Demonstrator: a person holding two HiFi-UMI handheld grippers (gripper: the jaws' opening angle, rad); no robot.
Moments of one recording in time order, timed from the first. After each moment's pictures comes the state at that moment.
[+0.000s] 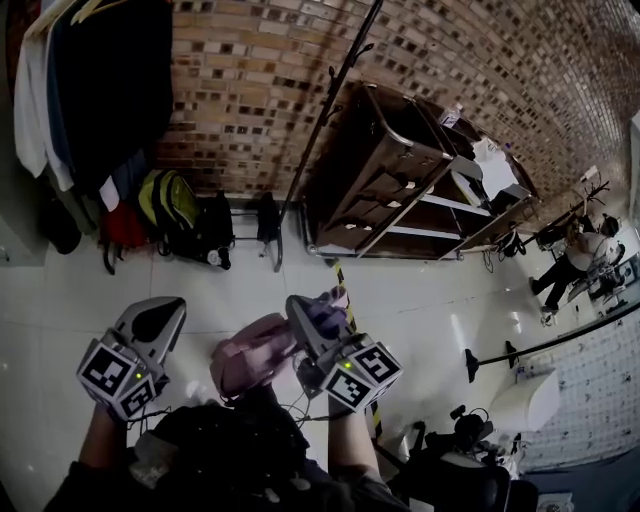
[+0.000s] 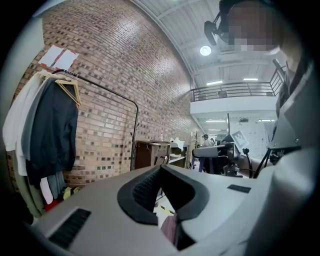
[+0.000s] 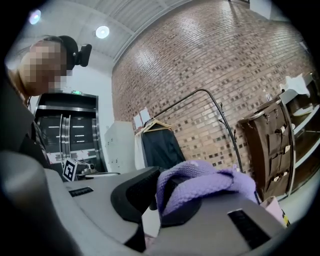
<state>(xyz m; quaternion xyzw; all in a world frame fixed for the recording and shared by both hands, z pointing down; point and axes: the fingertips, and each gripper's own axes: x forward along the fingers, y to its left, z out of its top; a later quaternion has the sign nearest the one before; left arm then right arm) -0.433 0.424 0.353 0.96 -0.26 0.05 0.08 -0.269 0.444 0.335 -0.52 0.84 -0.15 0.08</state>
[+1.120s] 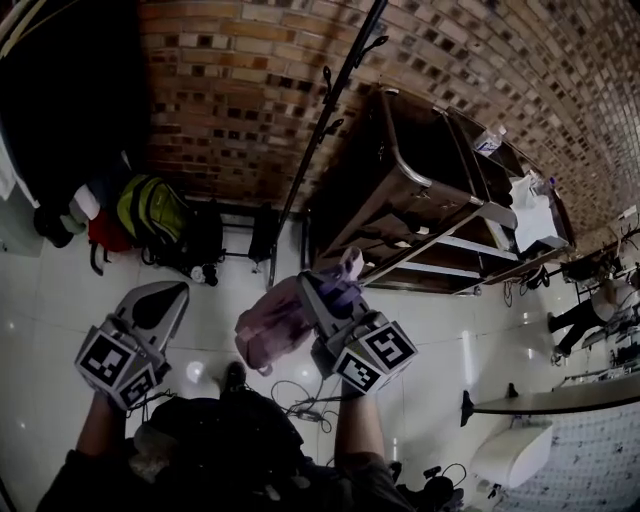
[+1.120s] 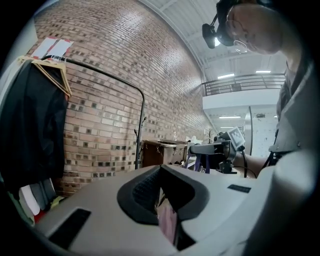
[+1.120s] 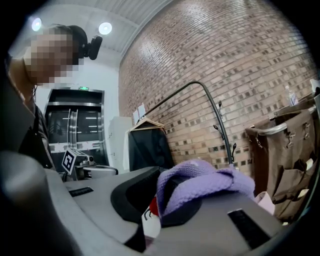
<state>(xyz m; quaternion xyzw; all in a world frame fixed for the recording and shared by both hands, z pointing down) -0.192 0.201 0.365 0.94 -0.32 0.06 0.09 -0.025 0.191 0.342 -0.45 0.88 -0.13 0.02</state>
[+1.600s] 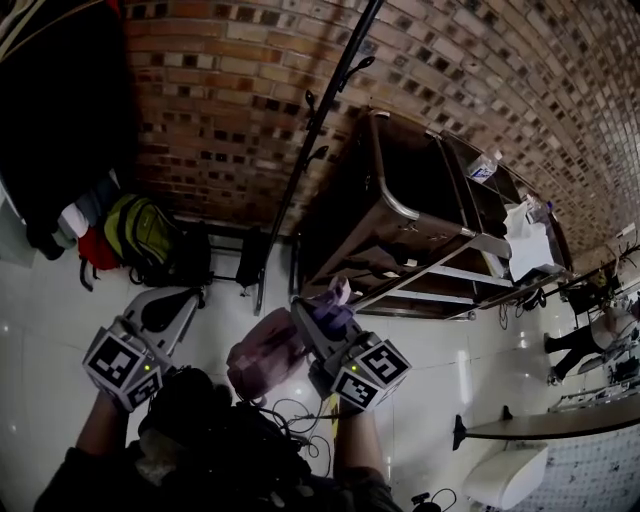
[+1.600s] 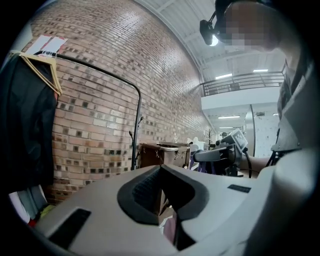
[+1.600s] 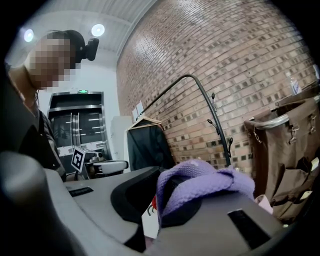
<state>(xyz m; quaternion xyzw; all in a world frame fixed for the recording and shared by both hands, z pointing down) -0.115 0.138 0.361 0.95 -0.31 0.05 0.08 0.033 0.149 0.361 -0.42 0.89 -0.16 0.02</state>
